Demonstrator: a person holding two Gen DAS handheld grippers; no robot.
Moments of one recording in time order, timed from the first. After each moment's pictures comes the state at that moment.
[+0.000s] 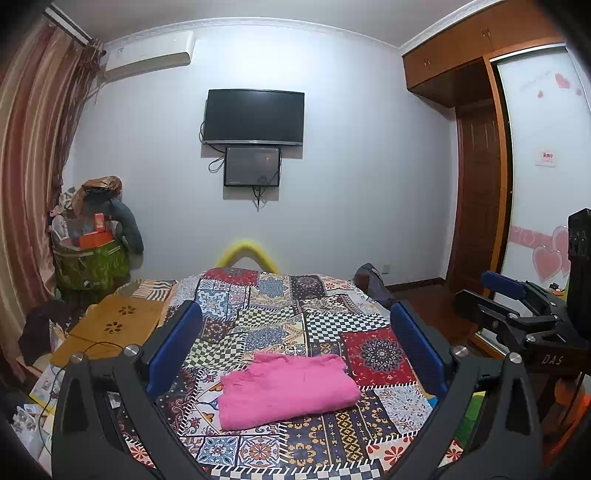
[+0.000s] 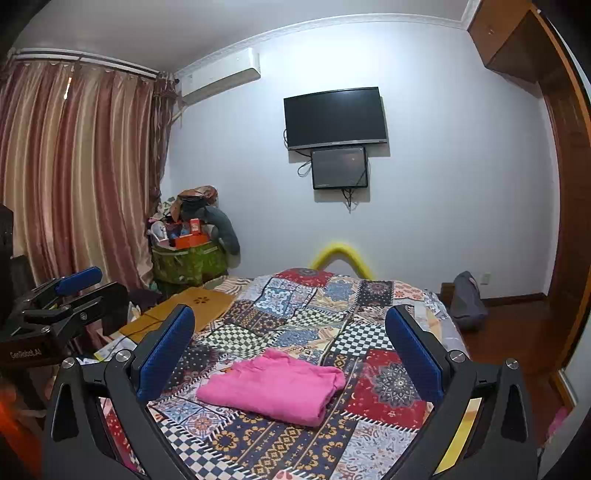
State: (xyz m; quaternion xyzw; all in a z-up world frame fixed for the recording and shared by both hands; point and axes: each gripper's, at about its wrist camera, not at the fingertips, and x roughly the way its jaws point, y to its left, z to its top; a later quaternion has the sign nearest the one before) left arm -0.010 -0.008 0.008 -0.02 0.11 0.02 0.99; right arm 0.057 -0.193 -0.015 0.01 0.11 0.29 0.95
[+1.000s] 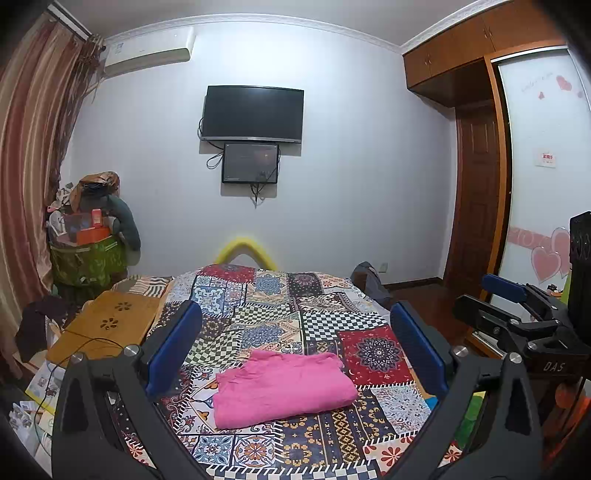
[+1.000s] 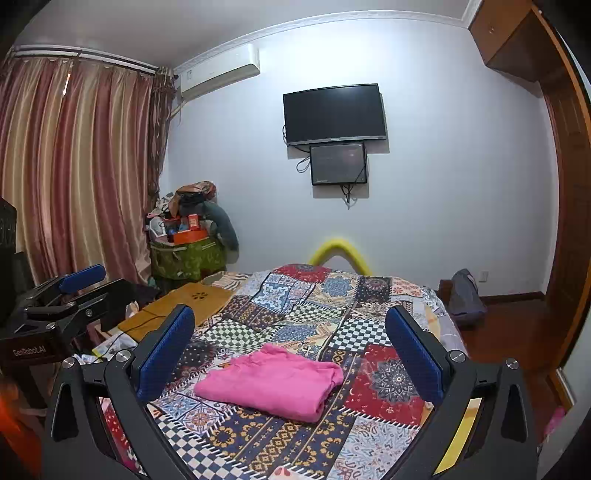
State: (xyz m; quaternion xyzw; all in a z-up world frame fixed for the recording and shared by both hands) left arm -0.006 -0.003 0.006 -0.02 0.12 0.01 0.99; right arm 0.054 -0.192 -0.013 0.00 0.12 0.29 0.95
